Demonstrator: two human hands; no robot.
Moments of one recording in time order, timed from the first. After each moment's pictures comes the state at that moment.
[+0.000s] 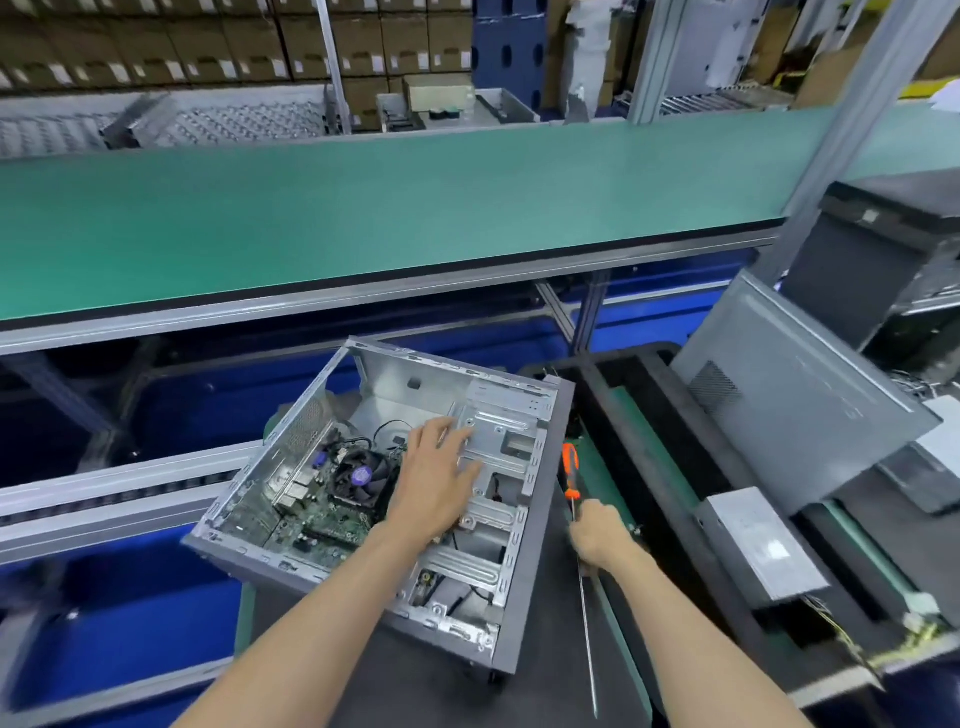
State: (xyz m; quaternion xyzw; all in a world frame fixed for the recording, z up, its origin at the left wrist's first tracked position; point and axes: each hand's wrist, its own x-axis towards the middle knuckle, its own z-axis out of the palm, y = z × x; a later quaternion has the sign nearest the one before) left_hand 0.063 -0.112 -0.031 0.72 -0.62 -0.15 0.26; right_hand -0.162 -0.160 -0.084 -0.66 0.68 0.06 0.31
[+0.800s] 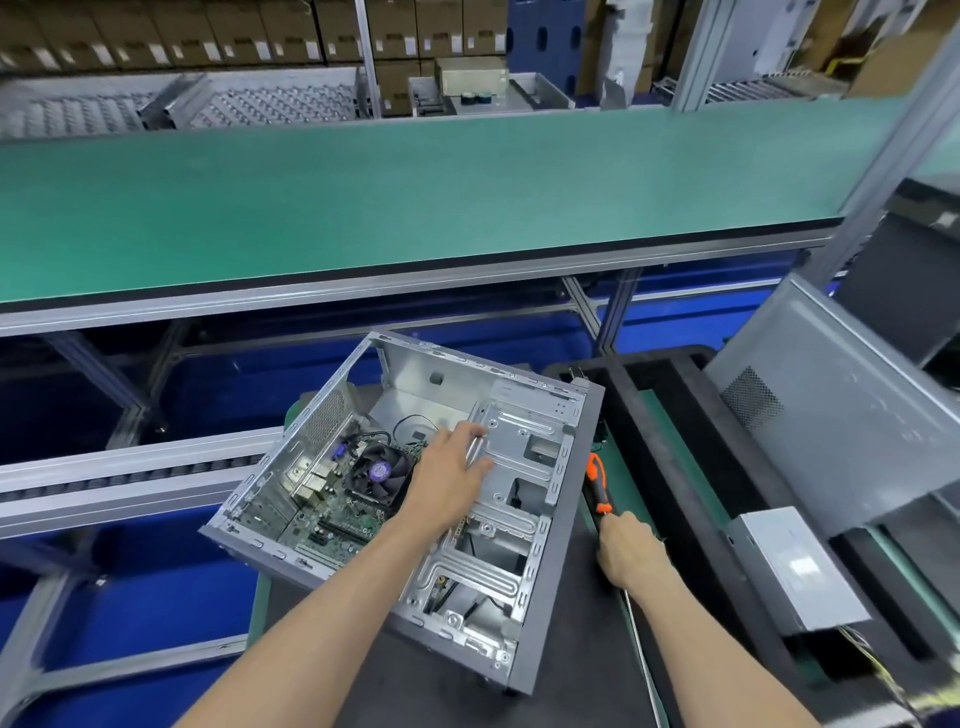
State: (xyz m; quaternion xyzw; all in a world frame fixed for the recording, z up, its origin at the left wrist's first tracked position) left_hand 0.075 -0.120 -0.034 0.73 -0.55 -0.26 0.30; right_hand -0.167 -0.165 -0.092 -0.76 0.61 0.20 0.13
